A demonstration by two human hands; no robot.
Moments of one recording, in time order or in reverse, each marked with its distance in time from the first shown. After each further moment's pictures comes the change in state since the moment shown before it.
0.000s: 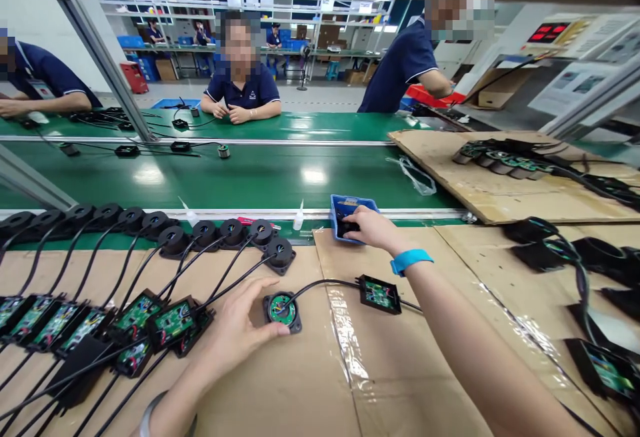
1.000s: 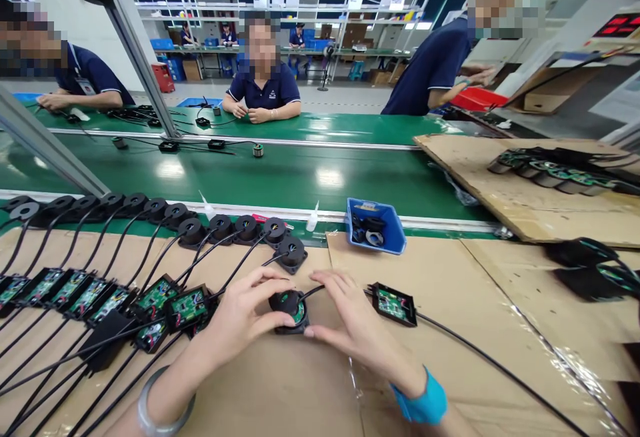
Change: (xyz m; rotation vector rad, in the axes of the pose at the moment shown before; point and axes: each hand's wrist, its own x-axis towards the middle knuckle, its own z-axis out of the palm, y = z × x) left_hand -0.001 0.025 -0.017 0.182 0.118 0.386; right_hand -0.133 -0.121 0.040 0.584 0.180 -0.417
